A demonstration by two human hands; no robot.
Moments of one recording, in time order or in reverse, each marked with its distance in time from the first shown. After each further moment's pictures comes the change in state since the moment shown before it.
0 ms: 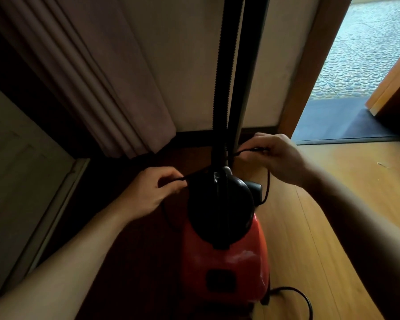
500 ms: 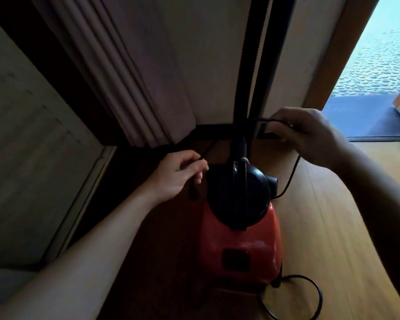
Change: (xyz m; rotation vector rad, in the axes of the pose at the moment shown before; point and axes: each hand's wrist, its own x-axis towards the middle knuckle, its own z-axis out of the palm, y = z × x) left_hand -0.019 0.028 -0.001 -0.226 0.080 -0.077; right_hand 0.004 -0.038 -0.023 -0.174 0.094 -0.064
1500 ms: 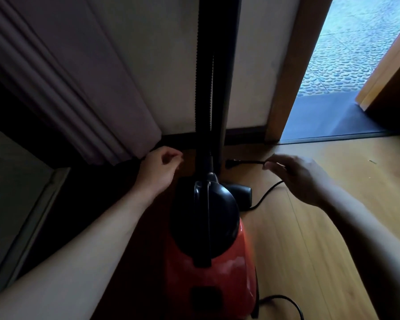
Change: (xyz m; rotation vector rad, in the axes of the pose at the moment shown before) left_hand 0.104 -0.038 0.048 0.041 0.269 -0.135; right_hand -0.065 0.088 0.005 -0.255 -0.096 0.406
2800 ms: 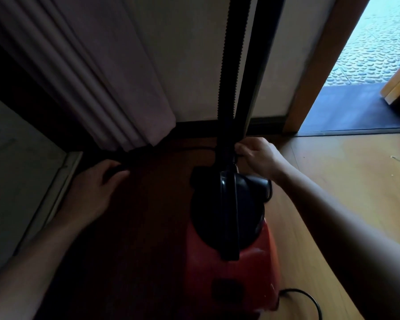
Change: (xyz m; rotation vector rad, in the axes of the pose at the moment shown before) left_hand -0.050 -0.065 -0.134 0.444 0.002 0.081; right_hand 0.073 -0.076 0.070 0.278 -0.114 0.232
